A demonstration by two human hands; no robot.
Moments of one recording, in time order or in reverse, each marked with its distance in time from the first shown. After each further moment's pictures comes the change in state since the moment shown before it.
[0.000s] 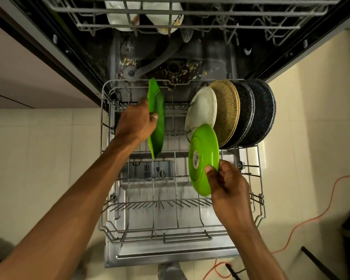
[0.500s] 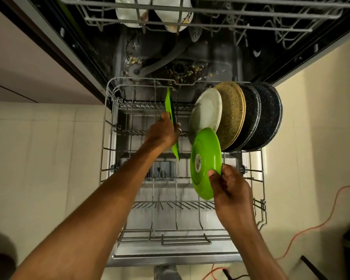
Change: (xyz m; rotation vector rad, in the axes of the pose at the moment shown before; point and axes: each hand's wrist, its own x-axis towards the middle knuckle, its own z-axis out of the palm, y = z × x) left_hand -0.003 0.034 0.060 -0.215 -0.273 -0.182; right_hand 0.003 0.006 -0.002 -0.059 -0.030 0.019
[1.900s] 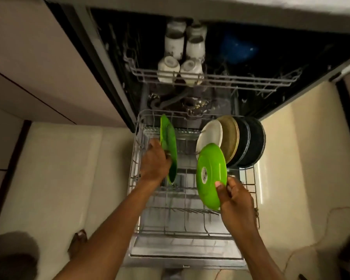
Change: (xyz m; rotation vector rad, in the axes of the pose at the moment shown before) left_hand -0.136 -0.016 -0.094 -0.170 0.311 -0.022; right_hand -0.064 -0.063 -0.024 -0.113 0.029 -0.061
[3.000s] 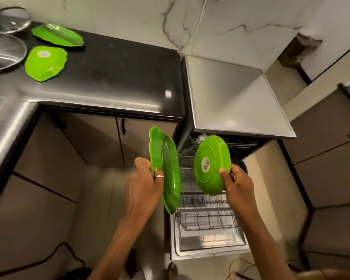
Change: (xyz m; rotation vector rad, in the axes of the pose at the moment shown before) left_hand -0.222 -0.063 -0.582 -0.334 0.206 0.186; right_hand -0.302 -0.454 0.035 0.098 0.237 -0.194
